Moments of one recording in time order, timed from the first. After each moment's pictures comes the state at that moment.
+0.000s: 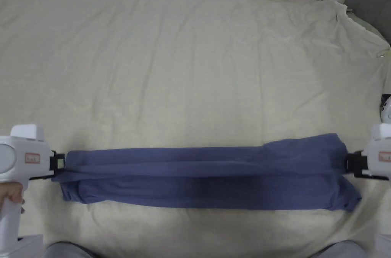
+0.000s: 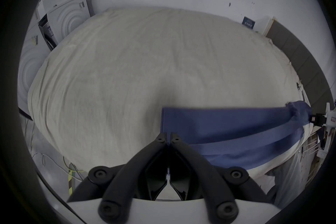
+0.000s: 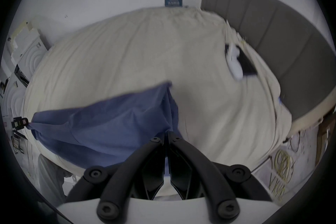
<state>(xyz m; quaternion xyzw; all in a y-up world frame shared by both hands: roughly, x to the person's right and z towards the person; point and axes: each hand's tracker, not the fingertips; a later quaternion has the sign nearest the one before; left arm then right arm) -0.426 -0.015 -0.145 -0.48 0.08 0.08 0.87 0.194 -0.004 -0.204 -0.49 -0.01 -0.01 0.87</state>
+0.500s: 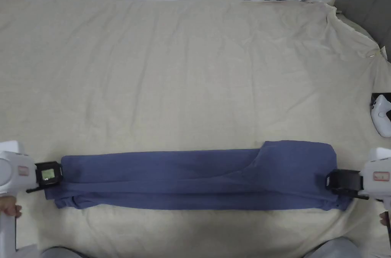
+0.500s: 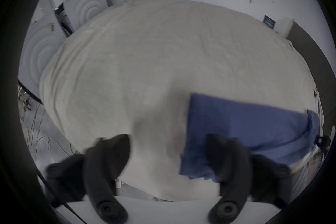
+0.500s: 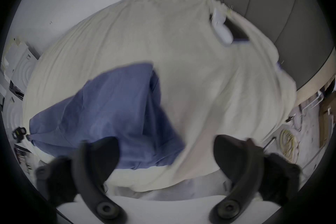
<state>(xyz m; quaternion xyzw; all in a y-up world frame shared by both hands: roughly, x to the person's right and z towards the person) -0.442 -0.013 -0.141 -0.45 0.20 0.09 0.86 0.215 -0.014 -0.188 -0.51 -0.05 -0.04 0.86</state>
